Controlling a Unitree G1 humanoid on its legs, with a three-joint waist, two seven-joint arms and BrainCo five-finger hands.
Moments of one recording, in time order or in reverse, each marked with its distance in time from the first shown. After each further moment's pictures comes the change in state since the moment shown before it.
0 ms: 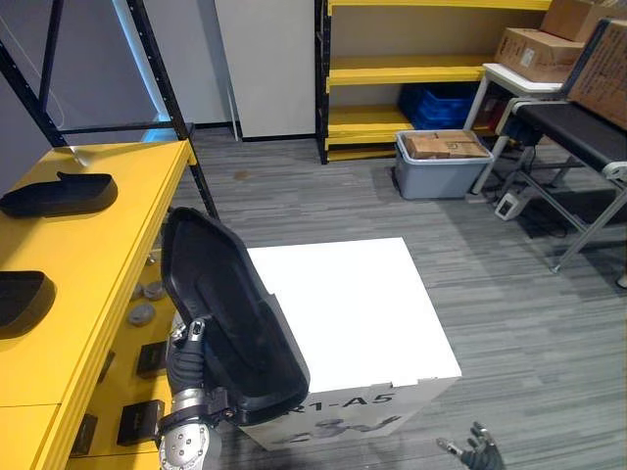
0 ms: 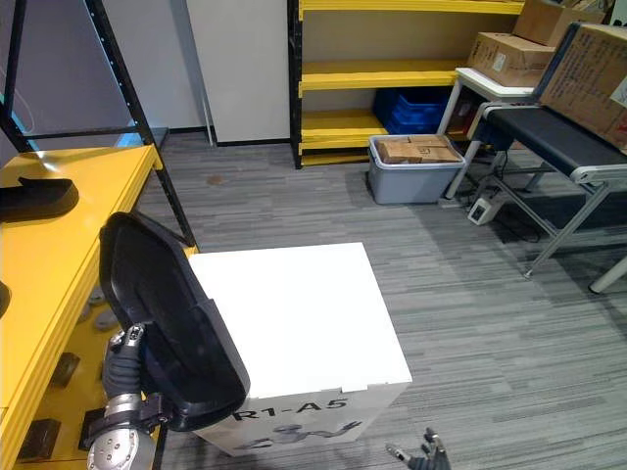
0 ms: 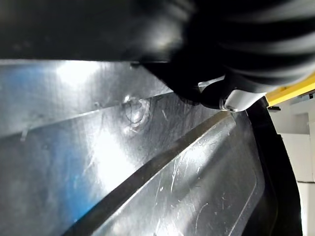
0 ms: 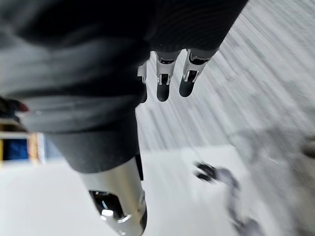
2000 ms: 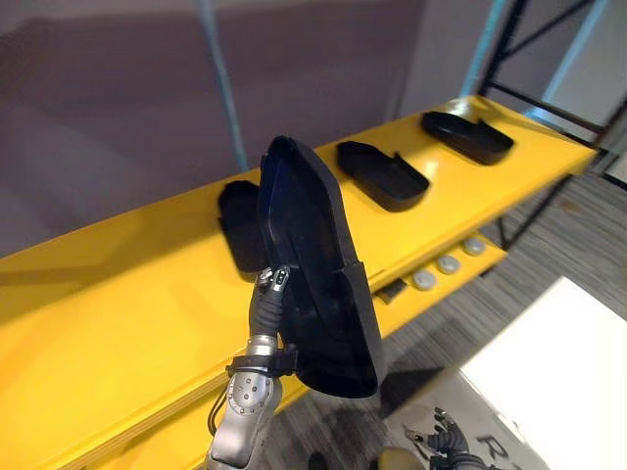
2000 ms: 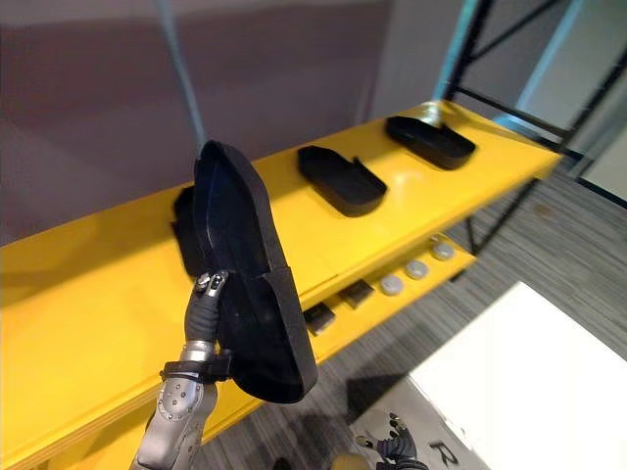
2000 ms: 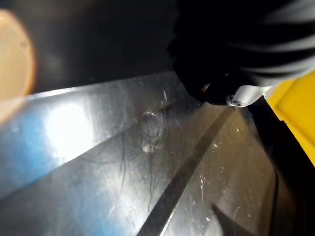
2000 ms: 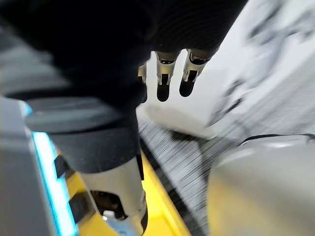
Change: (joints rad) left arm -0.289 0.036 -0.333 0.063 0.001 -0.035 0.039; right arm -0.130 -0.035 0.109 0.102 -0.105 0.025 -0.051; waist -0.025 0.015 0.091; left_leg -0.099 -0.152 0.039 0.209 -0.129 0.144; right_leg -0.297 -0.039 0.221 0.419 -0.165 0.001
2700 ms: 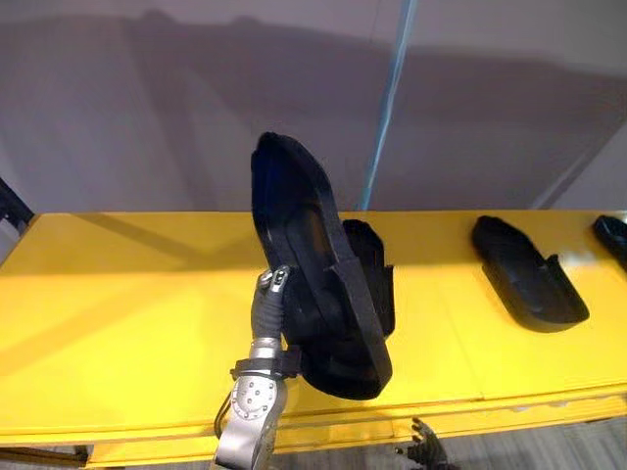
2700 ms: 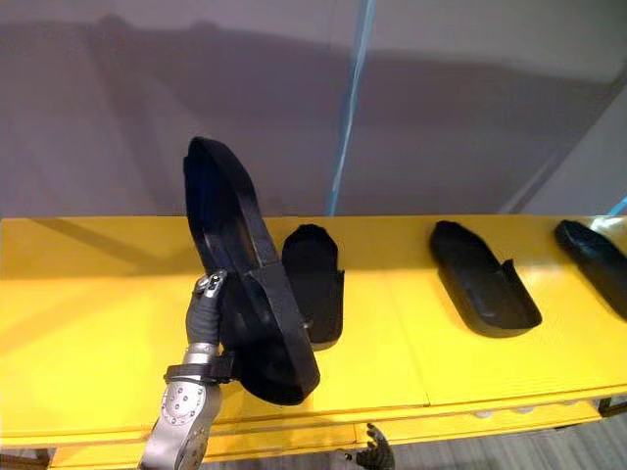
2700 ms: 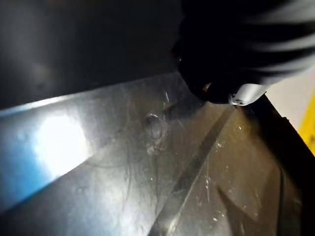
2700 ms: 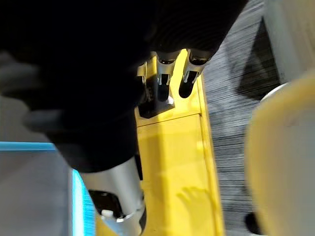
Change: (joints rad) left arm -0.011 -0.032 0.026 -0.009 -0.030 -0.017 0.020; right arm -0.059 0.049 0.069 0.139 -0.023 0.003 -0.011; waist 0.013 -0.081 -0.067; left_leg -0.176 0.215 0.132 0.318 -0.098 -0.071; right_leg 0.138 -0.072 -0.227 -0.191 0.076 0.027
